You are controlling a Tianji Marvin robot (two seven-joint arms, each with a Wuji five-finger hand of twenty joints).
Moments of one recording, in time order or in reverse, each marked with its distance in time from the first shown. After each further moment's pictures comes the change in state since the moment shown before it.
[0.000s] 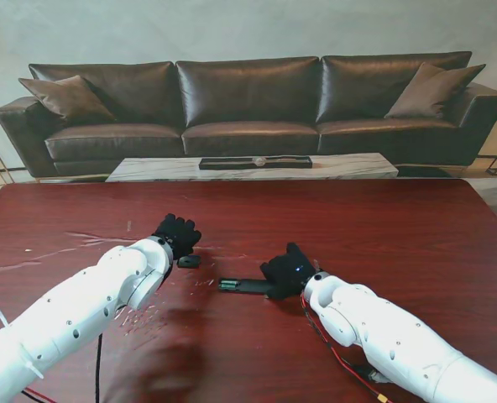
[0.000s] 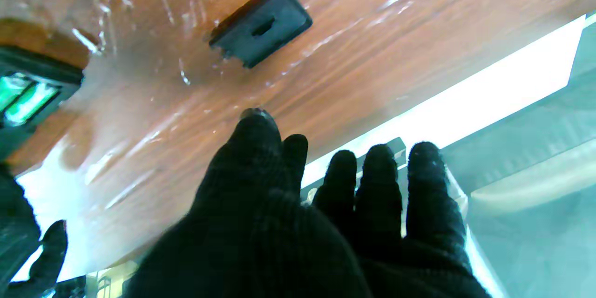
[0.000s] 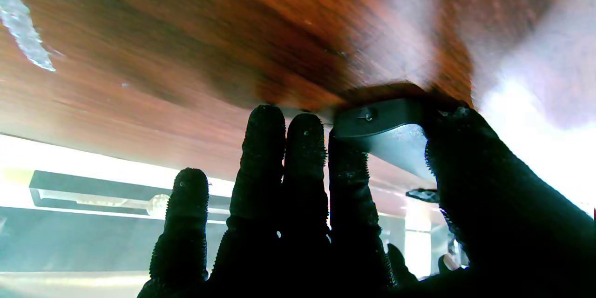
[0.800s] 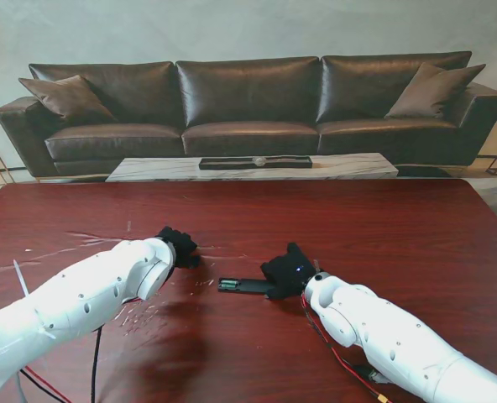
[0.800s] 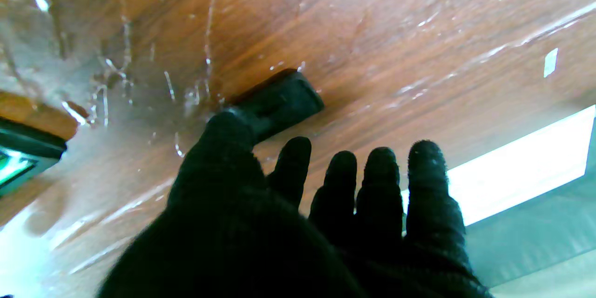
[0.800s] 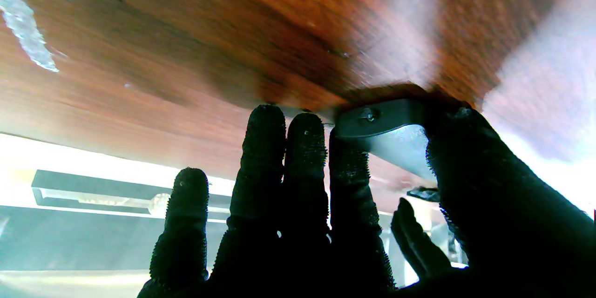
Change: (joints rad) left arm -0.188 -0.031 0.271 0.174 -0.292 0.073 -0.065; right arm -0.003 0.000 0.004 0.002 -0.002 0.000 -0.007; left_hand -0.141 0.000 -0.011 -0.015 -0.011 0.031 -0.002 -0.012 -0.009 0.000 -0.003 -0.013 -0.028 0.010 0.003 -0.009 0.007 0.001 0.001 -0.032; right_hand 0.005 0.009 -0.021 0.000 0.000 -0.002 0.000 0.000 0.000 0.000 0.000 0.000 0.000 0.000 0.000 0.000 0.000 0.000 0.000 0.000
